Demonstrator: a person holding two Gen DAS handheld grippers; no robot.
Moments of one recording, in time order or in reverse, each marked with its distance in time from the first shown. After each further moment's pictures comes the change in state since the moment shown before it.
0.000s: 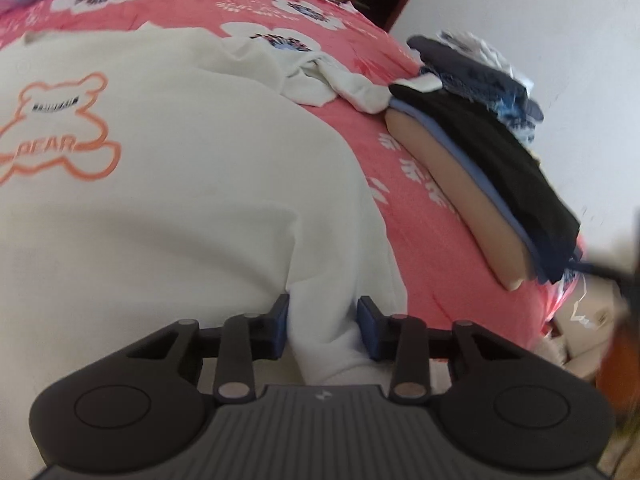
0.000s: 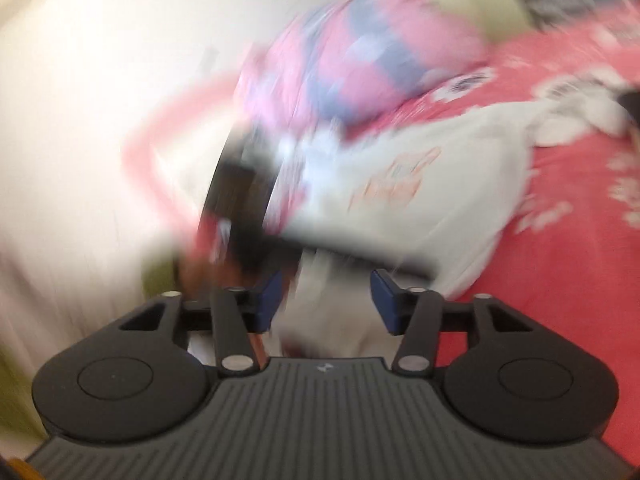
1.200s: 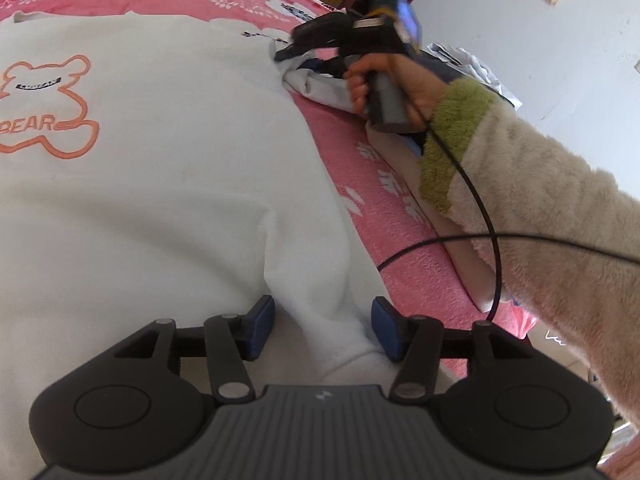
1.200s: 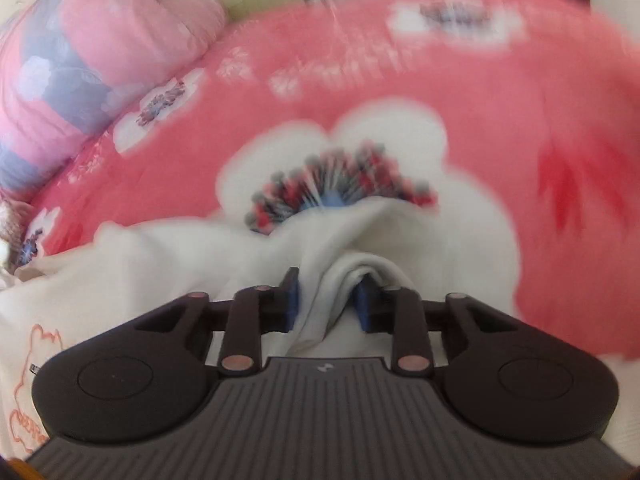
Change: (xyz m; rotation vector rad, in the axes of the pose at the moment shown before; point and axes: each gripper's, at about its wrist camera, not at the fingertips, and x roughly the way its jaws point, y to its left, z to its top) left arm 0.013 -0.017 0.014 -0.047 -0.013 -0.058; right arm 0.207 -0.222 0.219 0.072 0.071 -0.732
